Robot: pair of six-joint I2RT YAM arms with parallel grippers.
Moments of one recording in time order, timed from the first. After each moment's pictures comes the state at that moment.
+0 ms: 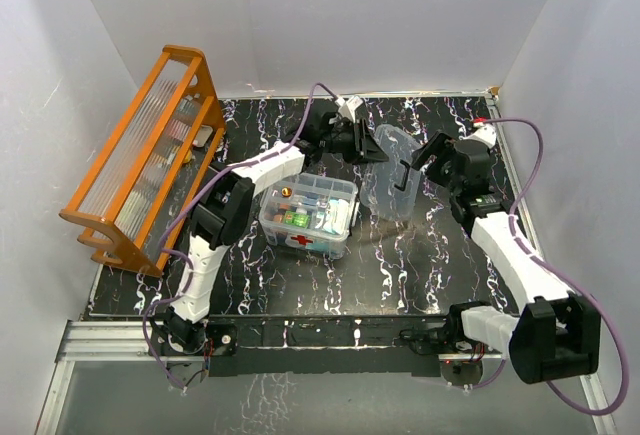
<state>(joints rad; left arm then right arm) -0.63 2.25 1.77 0.08 0.70 -0.84 0.12 1.14 0.77 -0.05 0.11 0.55</state>
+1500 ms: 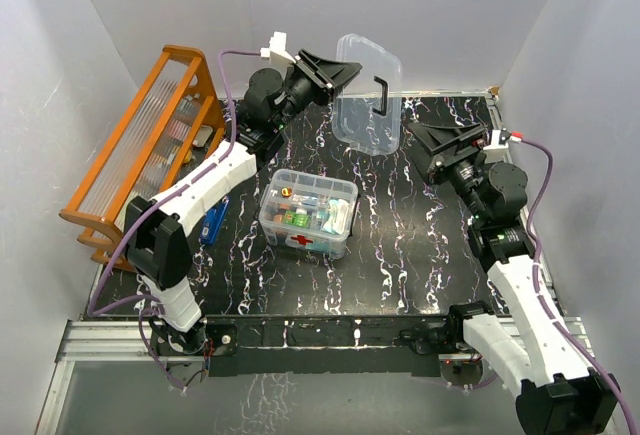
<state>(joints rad) -0.60 1.74 1.58 0.36 0.19 -1.25 0.14 0.78 0.74 0.15 -0.26 1.36</state>
